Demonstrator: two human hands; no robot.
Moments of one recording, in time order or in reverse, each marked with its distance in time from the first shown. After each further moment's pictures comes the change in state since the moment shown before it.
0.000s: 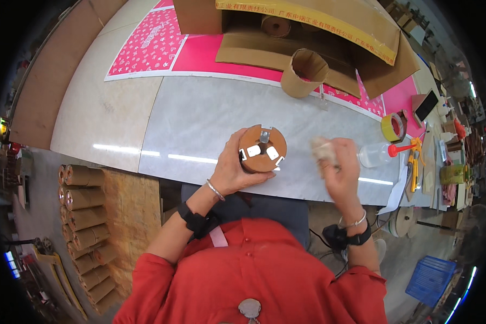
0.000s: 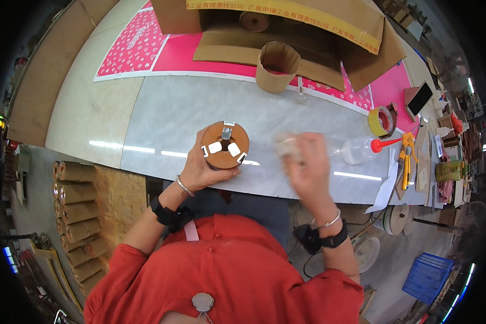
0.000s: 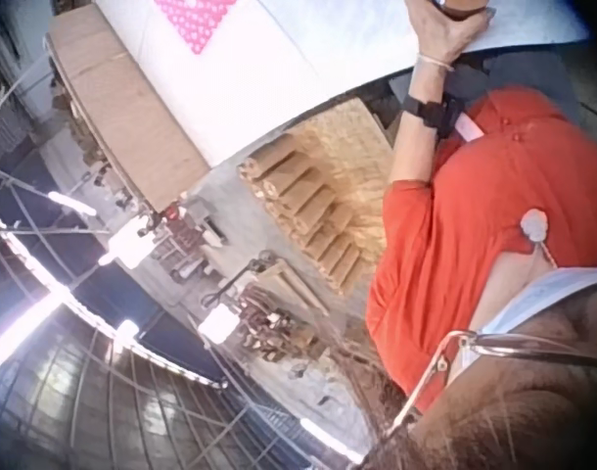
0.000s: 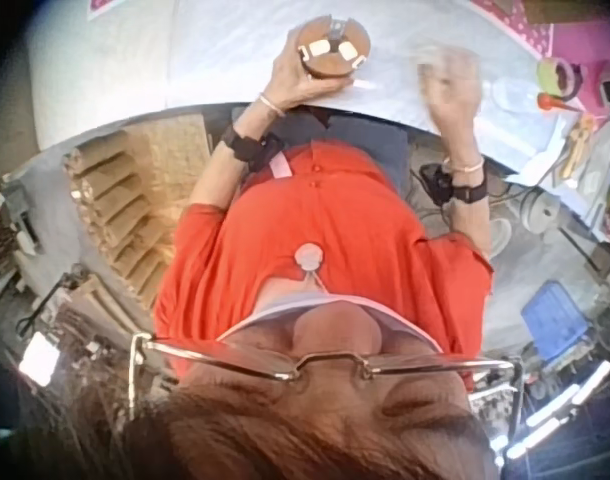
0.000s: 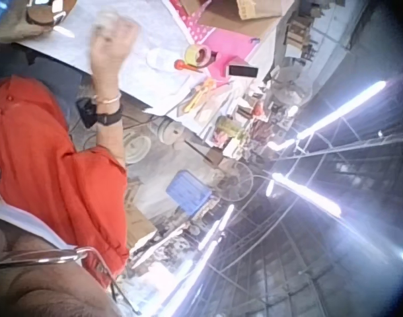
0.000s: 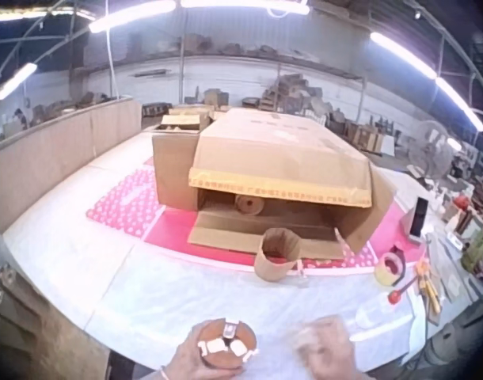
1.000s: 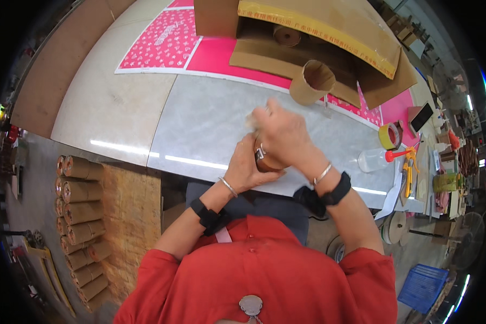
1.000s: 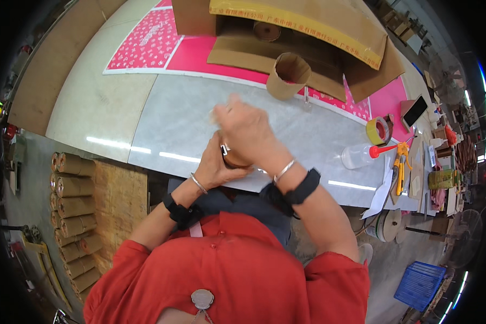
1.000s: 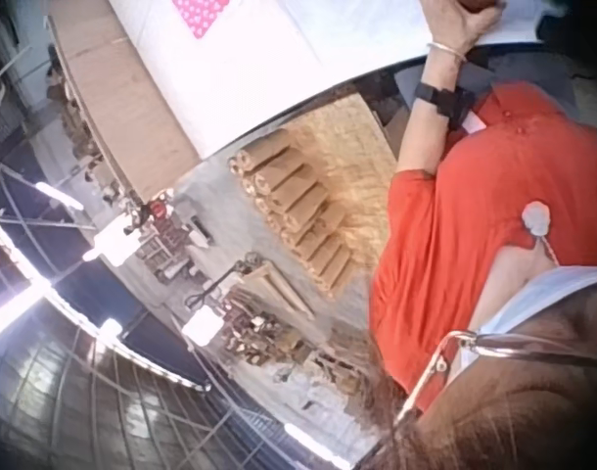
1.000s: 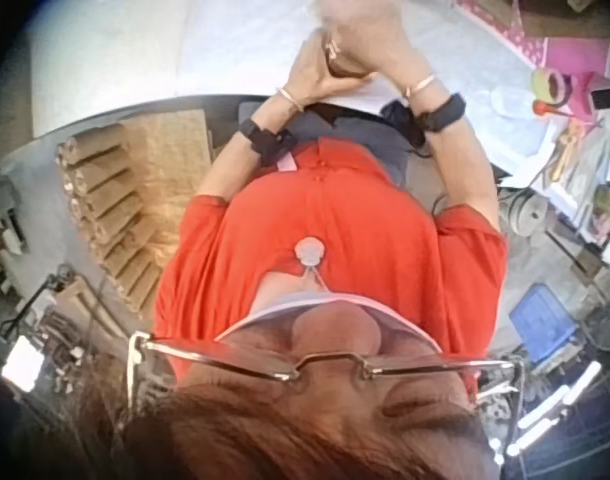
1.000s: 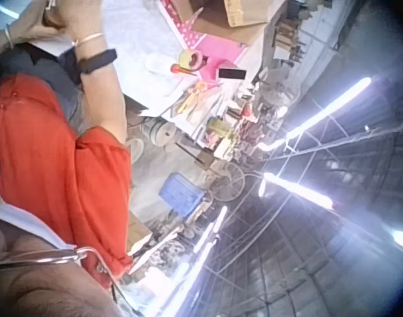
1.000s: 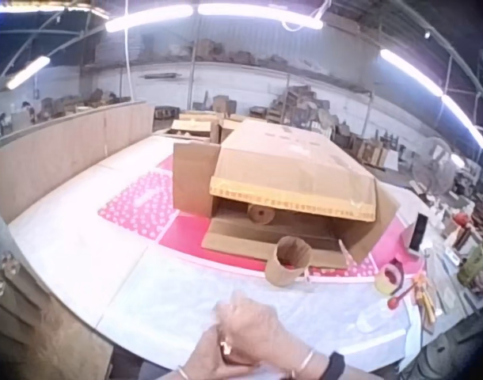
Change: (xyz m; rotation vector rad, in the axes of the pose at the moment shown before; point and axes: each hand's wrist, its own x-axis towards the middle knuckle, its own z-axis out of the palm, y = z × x) left_hand 0.001 -0.005 0.005 0.174 0.089 0.071; right_hand 0.086 -0.061 0.084 -0.202 -0.218 -0.414
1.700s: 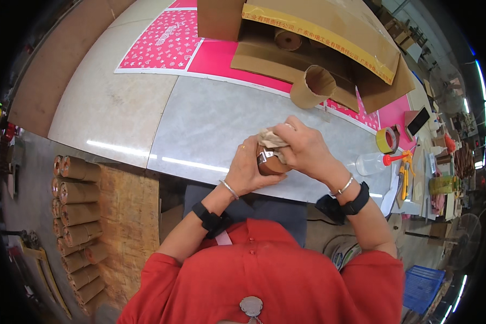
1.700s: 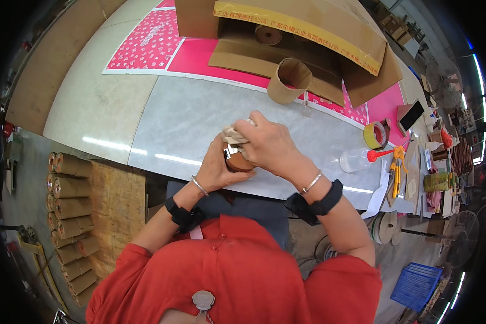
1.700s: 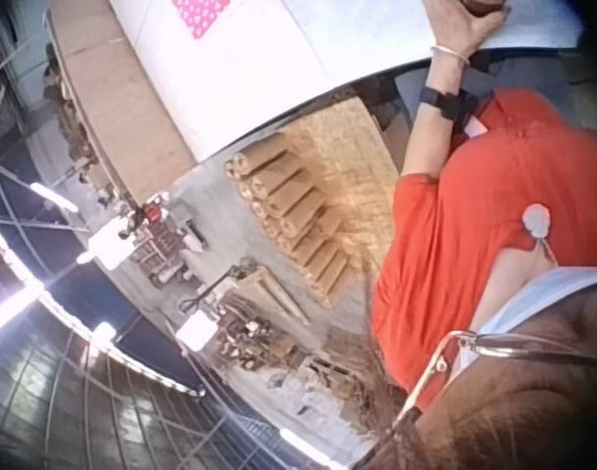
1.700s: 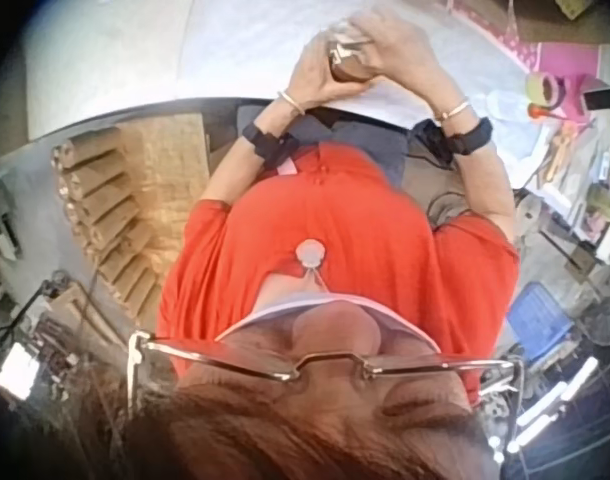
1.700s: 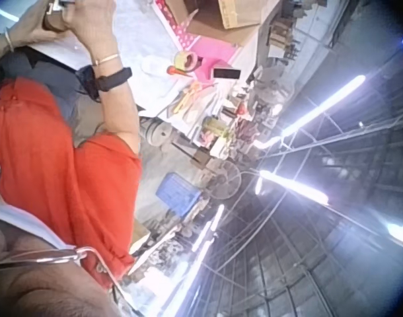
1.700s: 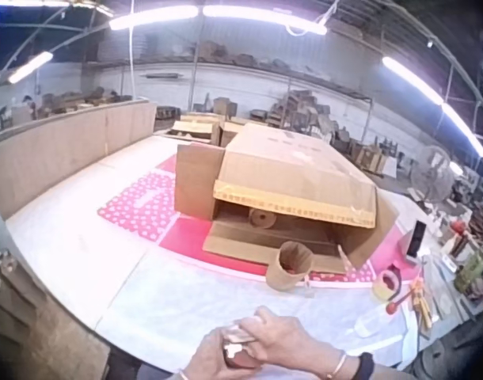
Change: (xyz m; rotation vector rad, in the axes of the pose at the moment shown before) left_hand 0.000 0.000 -0.001 -0.008 0.055 0.130; right_hand -0.024 0.011 -0.026 0.198 -0.116 0.068
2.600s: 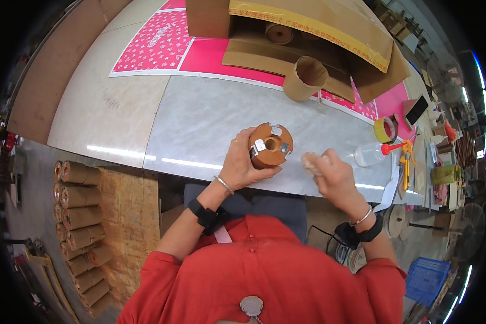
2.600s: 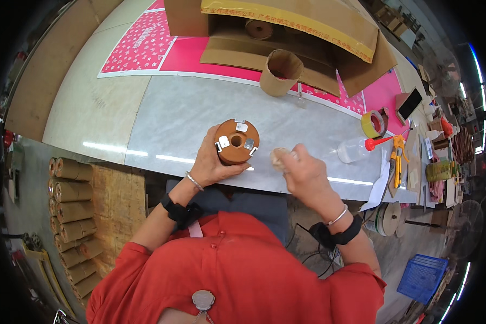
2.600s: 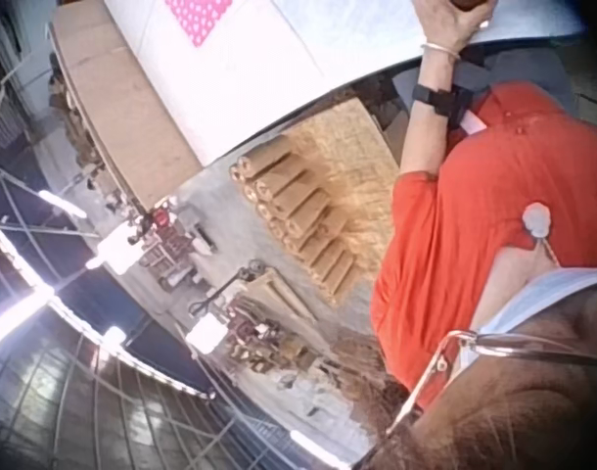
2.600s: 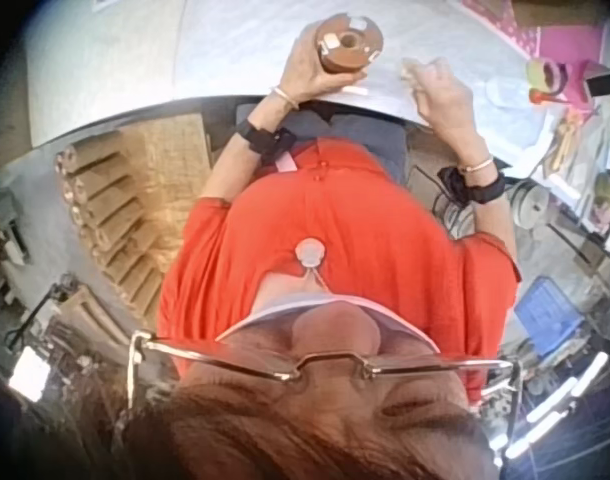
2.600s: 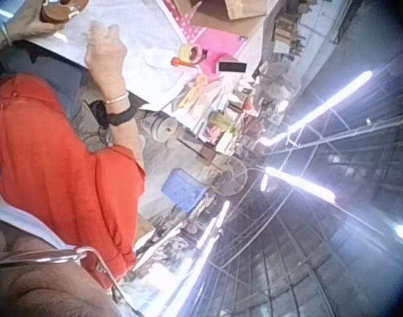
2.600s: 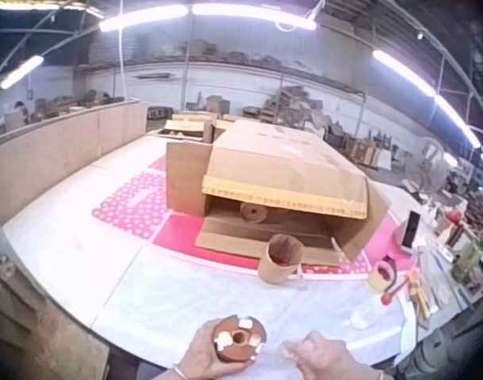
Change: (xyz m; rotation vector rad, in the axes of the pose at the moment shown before) left_hand 0.002 -0.004 0.005 -0.030 -0.007 -0.029; right_hand -0.103 0.009 -0.027 -0.192 -0.034 0.168
